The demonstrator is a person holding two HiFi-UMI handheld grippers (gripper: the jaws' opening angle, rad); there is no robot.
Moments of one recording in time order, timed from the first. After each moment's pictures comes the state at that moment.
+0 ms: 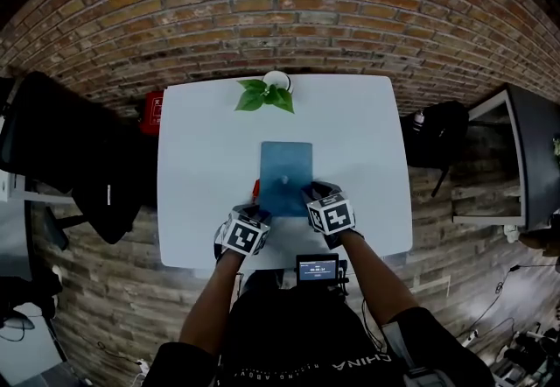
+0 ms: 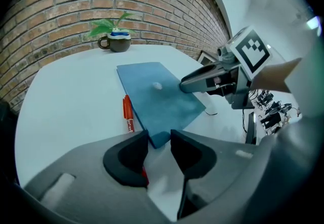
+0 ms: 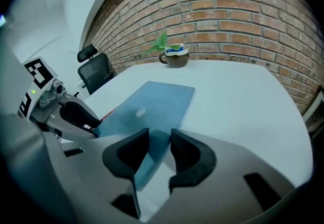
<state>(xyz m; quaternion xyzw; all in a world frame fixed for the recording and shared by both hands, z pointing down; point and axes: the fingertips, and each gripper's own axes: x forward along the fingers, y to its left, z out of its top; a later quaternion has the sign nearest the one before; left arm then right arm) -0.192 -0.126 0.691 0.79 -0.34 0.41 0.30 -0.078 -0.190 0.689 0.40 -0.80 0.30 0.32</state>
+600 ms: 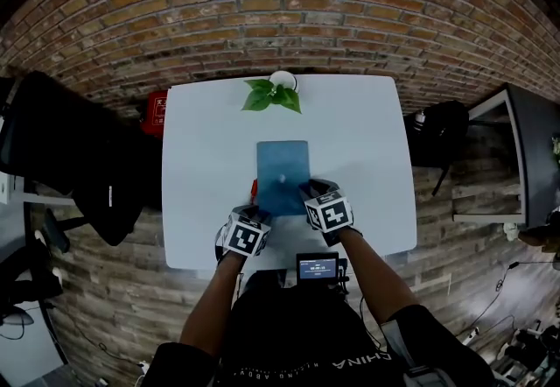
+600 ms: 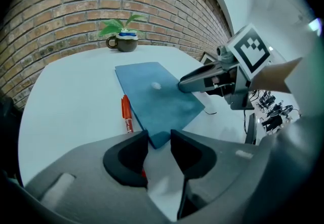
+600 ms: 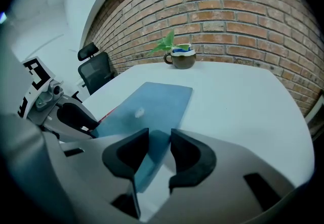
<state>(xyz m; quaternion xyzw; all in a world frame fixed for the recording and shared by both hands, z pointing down) -0.216 -0.122 0.692 0.78 -0.35 0.41 0.31 -0.107 -0.196 0.689 0.40 -0.80 0.29 0.33</state>
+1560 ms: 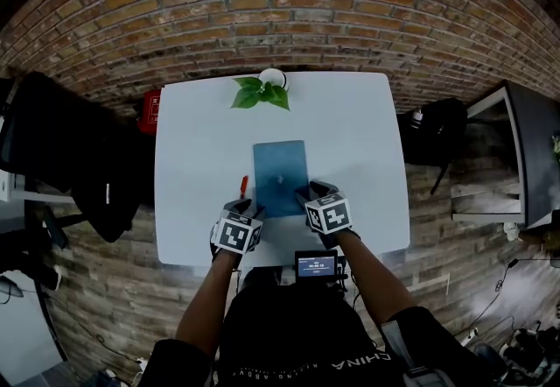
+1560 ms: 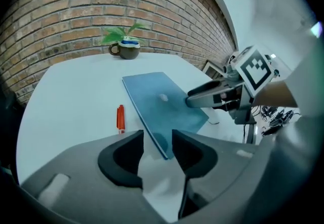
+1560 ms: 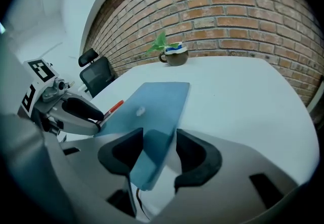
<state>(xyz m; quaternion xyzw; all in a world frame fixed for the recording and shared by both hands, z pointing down) -0.199 -0.131 0.678 0.78 -0.38 0.37 0.31 -0.078 -0.179 0.692 0.40 -0.80 0.32 0.31</state>
